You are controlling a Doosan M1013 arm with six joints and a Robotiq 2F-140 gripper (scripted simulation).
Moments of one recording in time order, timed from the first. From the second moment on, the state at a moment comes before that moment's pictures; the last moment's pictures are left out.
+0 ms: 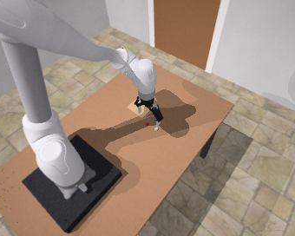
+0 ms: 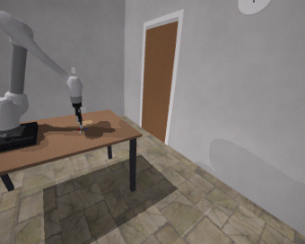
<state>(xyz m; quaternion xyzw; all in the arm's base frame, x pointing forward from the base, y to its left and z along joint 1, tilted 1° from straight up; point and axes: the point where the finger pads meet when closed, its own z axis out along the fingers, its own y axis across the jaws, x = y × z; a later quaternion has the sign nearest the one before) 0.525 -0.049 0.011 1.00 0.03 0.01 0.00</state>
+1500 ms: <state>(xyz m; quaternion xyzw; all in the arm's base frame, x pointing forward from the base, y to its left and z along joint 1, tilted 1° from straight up) 0.524 -0.049 0.014 1.00 0.03 0.01 0.00</state>
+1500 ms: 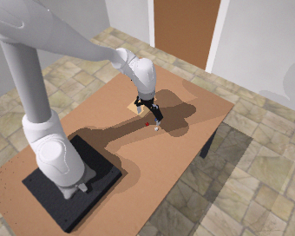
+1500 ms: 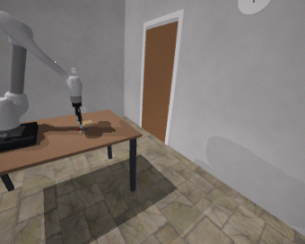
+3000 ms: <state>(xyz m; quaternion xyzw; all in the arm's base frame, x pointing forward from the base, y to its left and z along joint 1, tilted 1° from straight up) 0.569 -0.070 0.100 0.99 0.13 0.01 0.00</state>
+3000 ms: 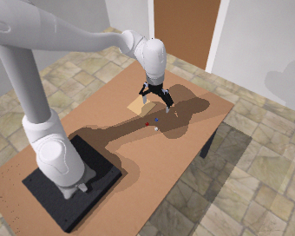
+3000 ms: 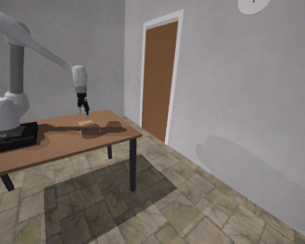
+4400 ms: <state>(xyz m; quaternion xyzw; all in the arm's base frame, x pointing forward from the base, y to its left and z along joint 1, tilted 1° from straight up) 0.571 -0.074 0.069 0.73 0.68 0.00 0.01</state>
